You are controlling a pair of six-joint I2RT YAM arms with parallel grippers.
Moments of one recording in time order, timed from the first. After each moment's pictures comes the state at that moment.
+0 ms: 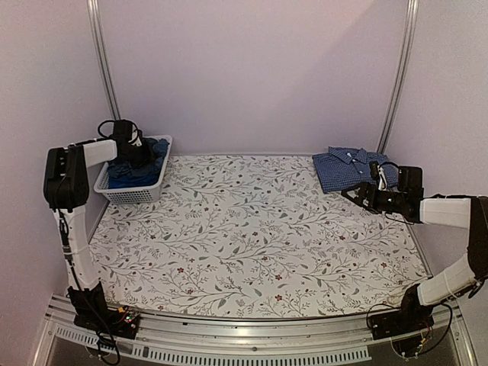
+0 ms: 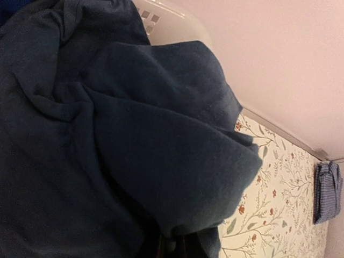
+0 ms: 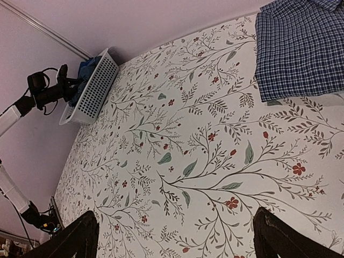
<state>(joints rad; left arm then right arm) 0.04 2.16 1.70 -0.27 0.28 -0.45 -0.01 1.38 0.63 0.18 -0.76 0.35</state>
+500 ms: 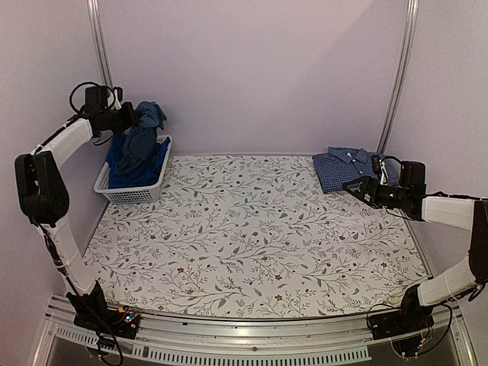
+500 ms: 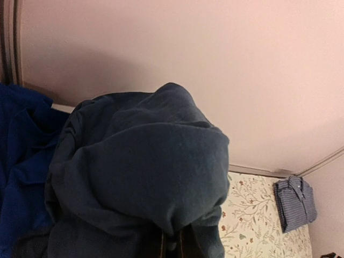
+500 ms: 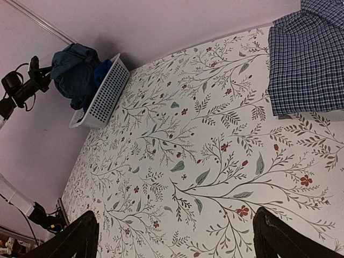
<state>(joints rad) 0.07 1.91 1.74 -0.29 0.33 -0.41 -0.01 1.35 0.65 0.18 -0.80 0.38</state>
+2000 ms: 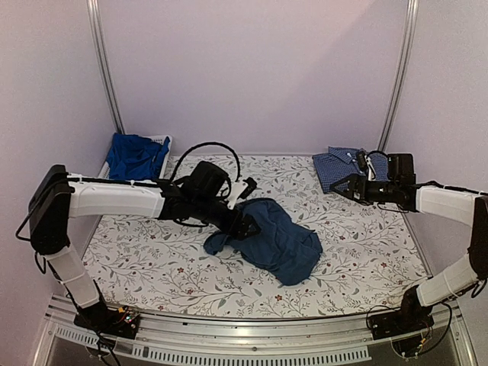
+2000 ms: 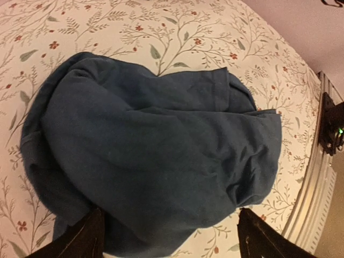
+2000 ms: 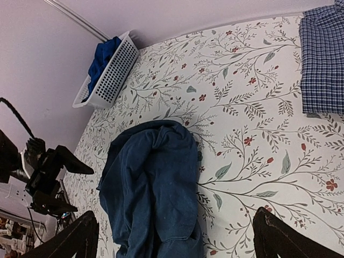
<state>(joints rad) -0.90 1.76 1.18 -0.19 0.22 -0.17 0.09 1.38 0.77 0.03 -0.77 0.33</state>
